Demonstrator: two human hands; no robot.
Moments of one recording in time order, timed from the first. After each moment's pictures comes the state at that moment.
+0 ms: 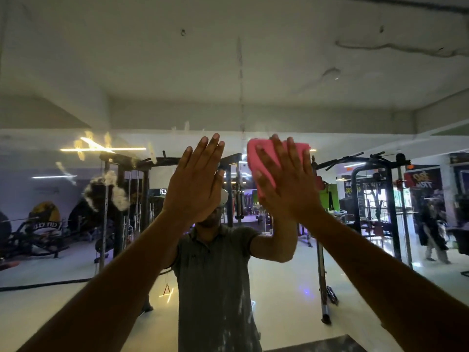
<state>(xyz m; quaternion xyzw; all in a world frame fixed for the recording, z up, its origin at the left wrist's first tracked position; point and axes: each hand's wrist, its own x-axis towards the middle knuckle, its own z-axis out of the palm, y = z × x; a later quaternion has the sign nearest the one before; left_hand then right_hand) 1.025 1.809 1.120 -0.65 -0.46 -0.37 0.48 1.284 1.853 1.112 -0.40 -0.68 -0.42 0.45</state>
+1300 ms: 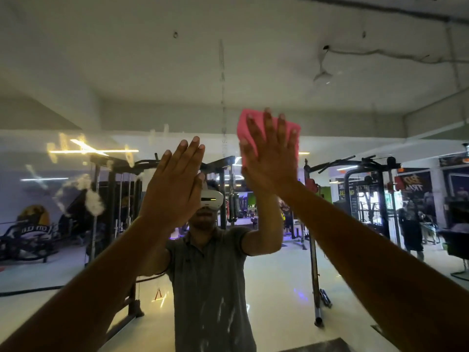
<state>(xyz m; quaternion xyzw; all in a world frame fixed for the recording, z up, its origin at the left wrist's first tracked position) 1.031 1.803 1.119 -0.65 -0.46 -0.38 0.48 1.280 1.852 1.178 -0.43 -0.63 -0.38 0.51</state>
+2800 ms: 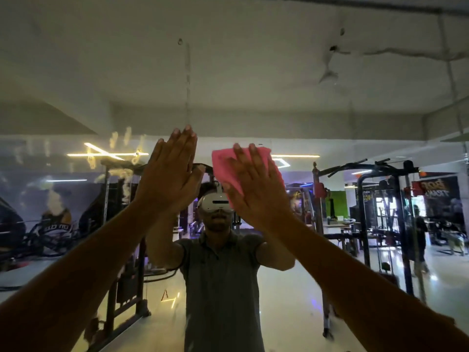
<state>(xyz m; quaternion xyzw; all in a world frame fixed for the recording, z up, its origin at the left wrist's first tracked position) 1.110 1.814 1.147 -0.63 -0.49 -0.37 0.48 1.352 1.879 1.110 -0.31 -0.71 -0.42 0.47</state>
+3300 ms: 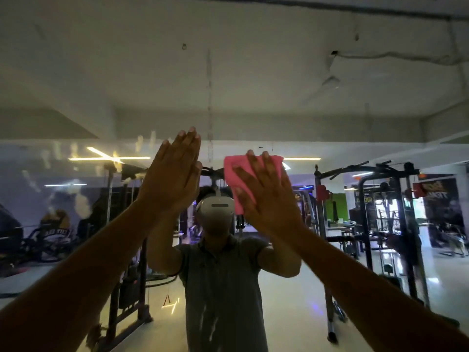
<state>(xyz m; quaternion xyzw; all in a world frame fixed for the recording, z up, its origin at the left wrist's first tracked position) 1.062 1.801 1.153 -0.64 -0.47 -0.37 0.48 1.316 1.869 1.096 -0.31 -0.71 -0.44 0.47</state>
